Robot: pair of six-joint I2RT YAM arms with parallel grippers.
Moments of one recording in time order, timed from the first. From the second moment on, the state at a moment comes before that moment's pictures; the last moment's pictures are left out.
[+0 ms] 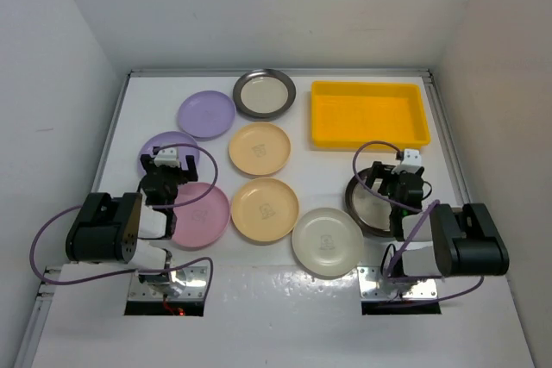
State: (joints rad) left arm 0.01 1.45 0.11 1.27 -0.02 0.07; right arm -0.03 1.40 0.04 1.04 0.05 0.11
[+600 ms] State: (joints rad) left arm 0.01 0.95 0.91 0.26 0.26 0.28; right arm -0.17 1.03 0.97 -0.43 0.11 0.34
